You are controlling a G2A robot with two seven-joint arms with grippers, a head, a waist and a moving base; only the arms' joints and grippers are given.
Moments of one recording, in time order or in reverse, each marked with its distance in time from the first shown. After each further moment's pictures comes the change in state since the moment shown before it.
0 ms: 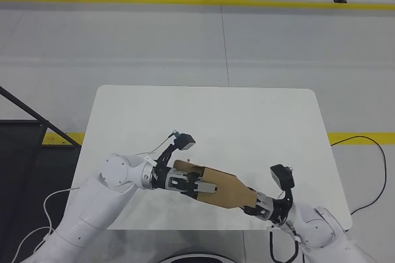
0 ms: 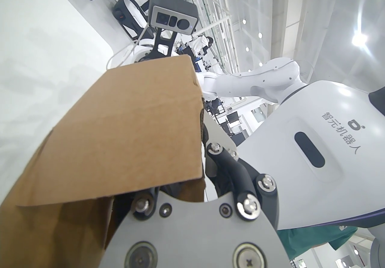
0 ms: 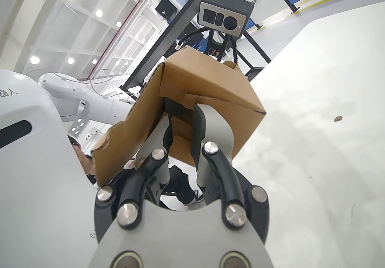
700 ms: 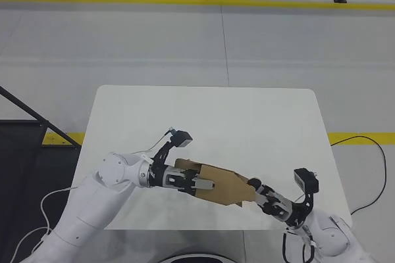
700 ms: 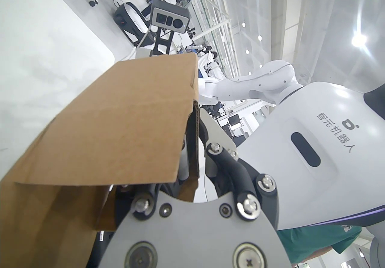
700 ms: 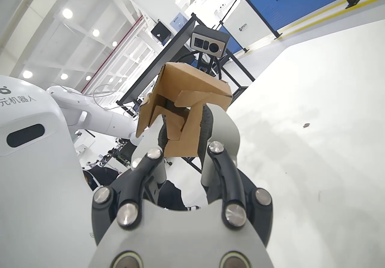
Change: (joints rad) left arm 0.000 0.004 -0.023 -0.005 -0.007 0.002 0.001; right arm -0.124 0.018 0.150 0.009 0.031 -0.083 -0.068
